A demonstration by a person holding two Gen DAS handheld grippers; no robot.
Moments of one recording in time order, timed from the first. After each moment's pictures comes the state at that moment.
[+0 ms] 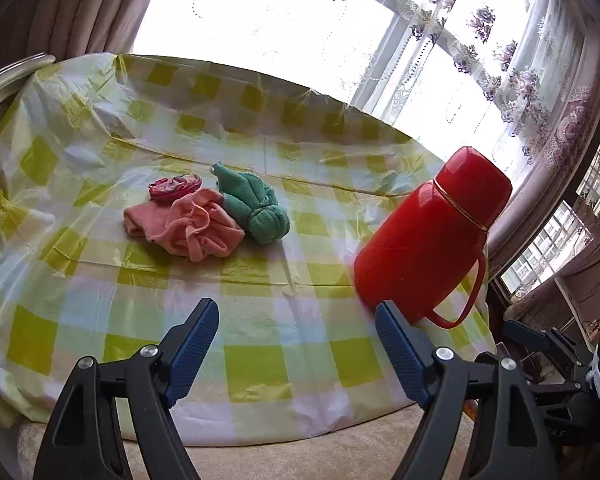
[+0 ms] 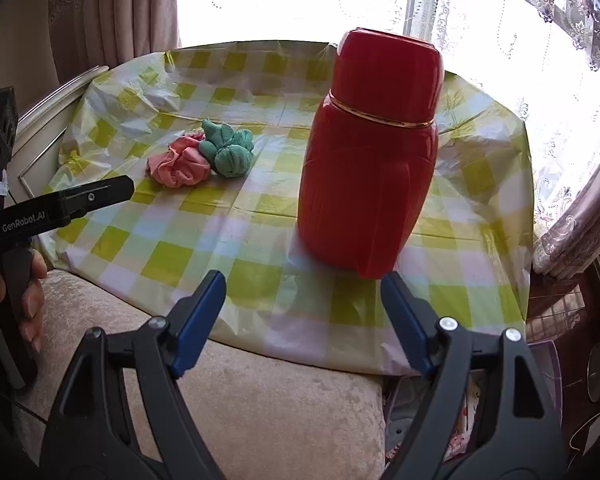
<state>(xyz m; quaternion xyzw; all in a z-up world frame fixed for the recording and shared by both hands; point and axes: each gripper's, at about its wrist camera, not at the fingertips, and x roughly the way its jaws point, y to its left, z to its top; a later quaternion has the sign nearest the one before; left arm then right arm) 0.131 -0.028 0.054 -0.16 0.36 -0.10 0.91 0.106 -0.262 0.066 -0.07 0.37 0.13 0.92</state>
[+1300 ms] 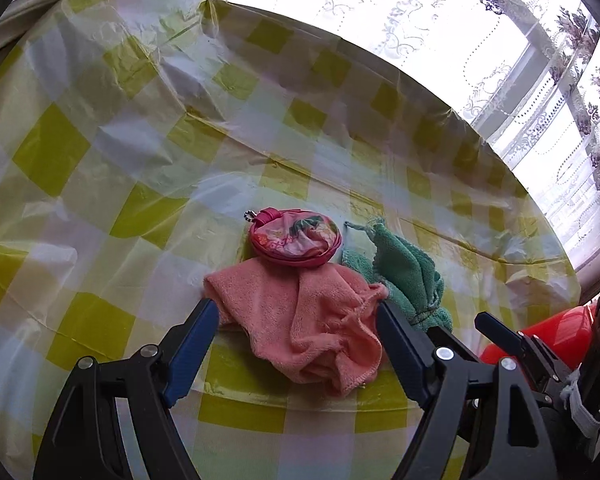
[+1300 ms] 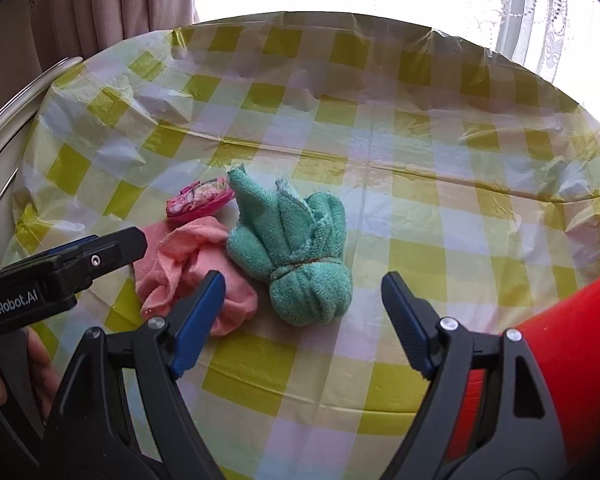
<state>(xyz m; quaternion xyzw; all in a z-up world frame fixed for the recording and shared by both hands) 0.278 0.073 -0.002 -0.23 0.42 0.02 0.88 0.311 -0.105 0.012 -0.07 0.40 0.18 0.90</state>
